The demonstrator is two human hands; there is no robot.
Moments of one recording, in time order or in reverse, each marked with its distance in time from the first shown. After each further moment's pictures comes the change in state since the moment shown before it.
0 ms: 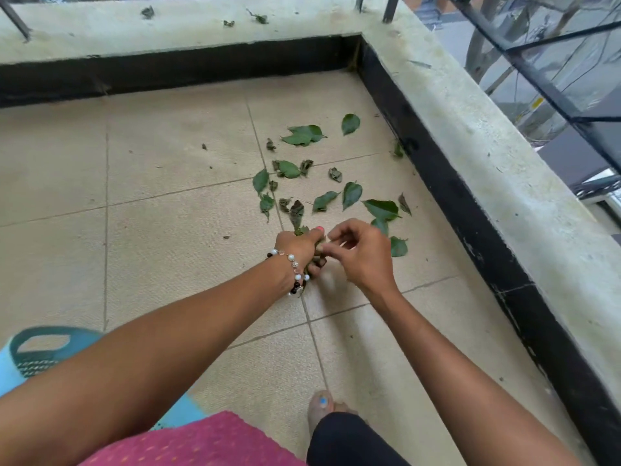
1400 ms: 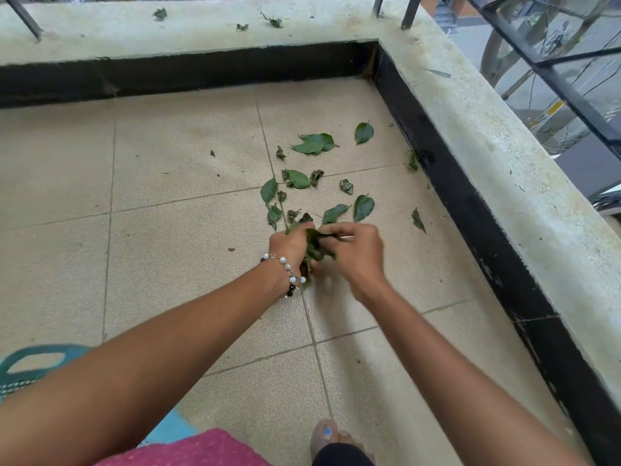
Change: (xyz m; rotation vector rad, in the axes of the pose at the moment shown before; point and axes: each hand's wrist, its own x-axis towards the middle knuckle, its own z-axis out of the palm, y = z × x) left_hand 0.015 0.025 -0.010 -0.225 0.131 -0.018; right_hand 0.039 -0.017 0.028 0.079 0.014 0.212
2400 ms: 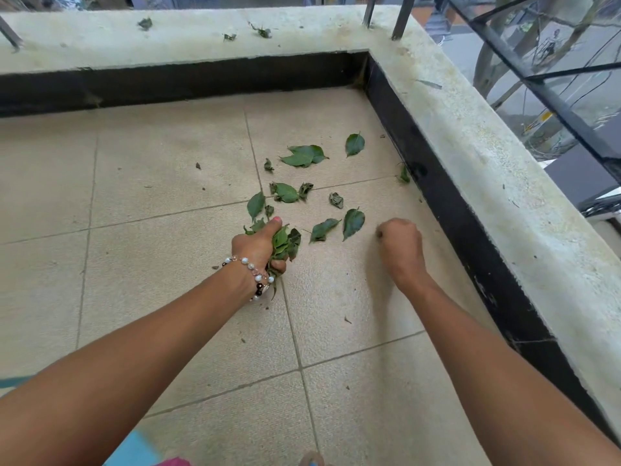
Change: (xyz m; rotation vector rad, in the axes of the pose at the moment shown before) left_hand 0.029 0.025 -0.012 -0.068 0.071 0.063; right_hand 0.095 0.048 -0.070 -1.071 0.146 -0.336
